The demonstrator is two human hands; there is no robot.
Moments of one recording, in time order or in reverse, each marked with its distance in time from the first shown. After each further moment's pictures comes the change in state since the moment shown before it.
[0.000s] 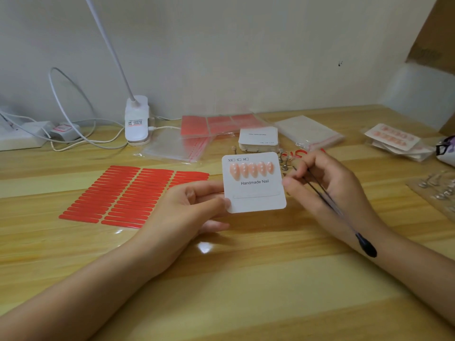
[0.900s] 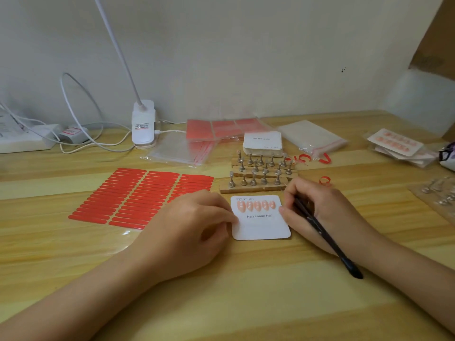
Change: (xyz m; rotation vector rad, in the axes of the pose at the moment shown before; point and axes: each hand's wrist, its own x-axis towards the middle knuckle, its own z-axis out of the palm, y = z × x) left_hand -0.011 0.003 -0.013 1.193 -0.080 0.608; right_hand -0.006 0.004 0.002 -0.257 -0.258 -0.059
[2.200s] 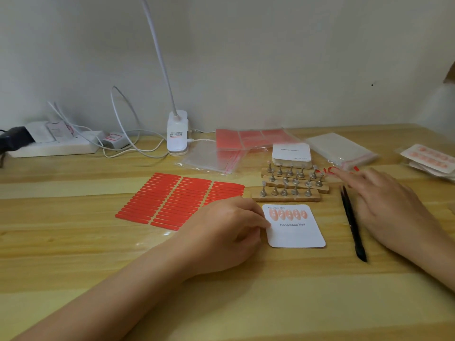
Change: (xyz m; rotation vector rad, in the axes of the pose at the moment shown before) left_hand 0.000 -0.006 -0.011 -0.047 -0.078 0.008; right_hand 0.012 0.013 -0.029 -0.719 0.019 0.150
